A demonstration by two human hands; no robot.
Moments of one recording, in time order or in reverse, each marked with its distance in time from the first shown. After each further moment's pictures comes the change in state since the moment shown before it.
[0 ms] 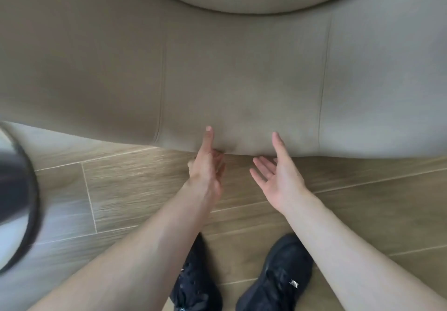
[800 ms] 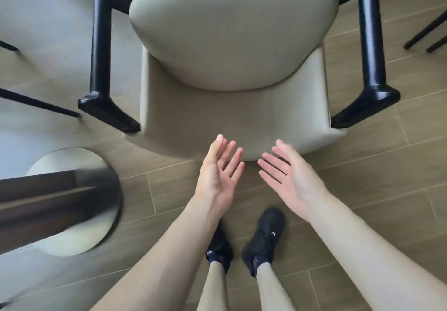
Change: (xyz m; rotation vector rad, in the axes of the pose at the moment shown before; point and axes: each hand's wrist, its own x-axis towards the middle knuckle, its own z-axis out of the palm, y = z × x) left_hand -0.366 0.103 -0.015 -0.122 -0.319 0.020; right_hand -0.359 -0.097 -0.013 -0.122 -0.234 -0.153
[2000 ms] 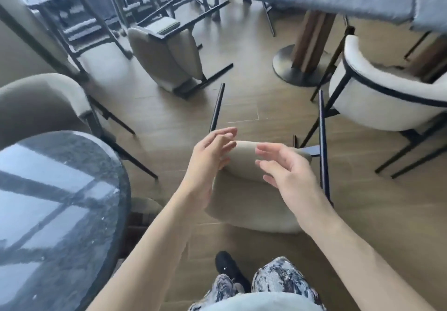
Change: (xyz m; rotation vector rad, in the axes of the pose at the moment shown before) left_hand -0.437 0.247 0.112 0.545 -0.210 0.726; right_hand -0.419 -0.184 0.203 -0.659 -0.360 -0.751
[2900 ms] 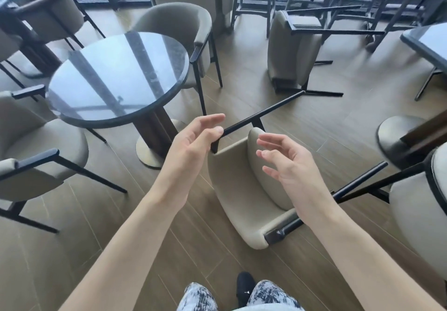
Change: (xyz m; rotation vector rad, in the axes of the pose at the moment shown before) left_hand -0.151 -0.027 0.260 -0.077 0.815 0.226; right_hand 0.023 -0.030 -0.229 -0.198 -0.790 -0.086
